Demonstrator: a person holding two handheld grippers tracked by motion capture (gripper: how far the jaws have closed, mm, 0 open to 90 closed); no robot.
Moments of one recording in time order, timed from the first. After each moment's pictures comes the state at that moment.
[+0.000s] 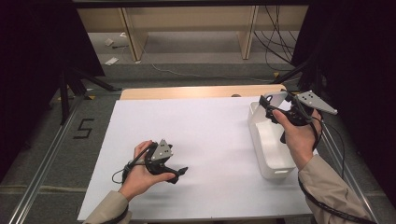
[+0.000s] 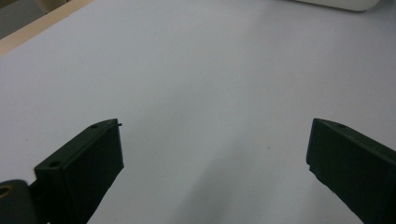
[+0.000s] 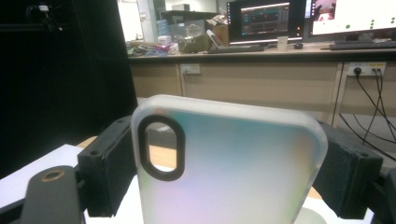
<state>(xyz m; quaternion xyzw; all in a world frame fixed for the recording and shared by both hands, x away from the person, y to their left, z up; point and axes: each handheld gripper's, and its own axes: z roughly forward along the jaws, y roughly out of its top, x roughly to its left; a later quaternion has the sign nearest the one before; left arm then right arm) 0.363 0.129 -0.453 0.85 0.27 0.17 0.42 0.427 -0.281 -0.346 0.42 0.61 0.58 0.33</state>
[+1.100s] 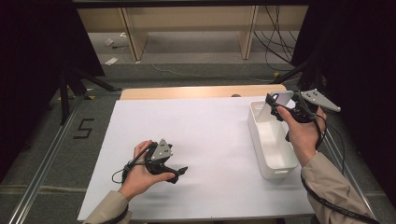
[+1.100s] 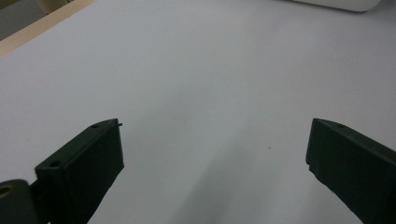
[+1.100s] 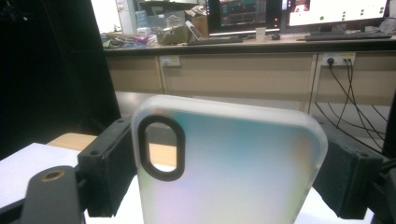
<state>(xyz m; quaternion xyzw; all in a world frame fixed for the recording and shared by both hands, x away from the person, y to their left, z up) 0.363 0.129 -0.453 0.85 0.27 0.17 0.42 0.437 -0.297 -0.350 0.45 0.60 0.56 0.35</state>
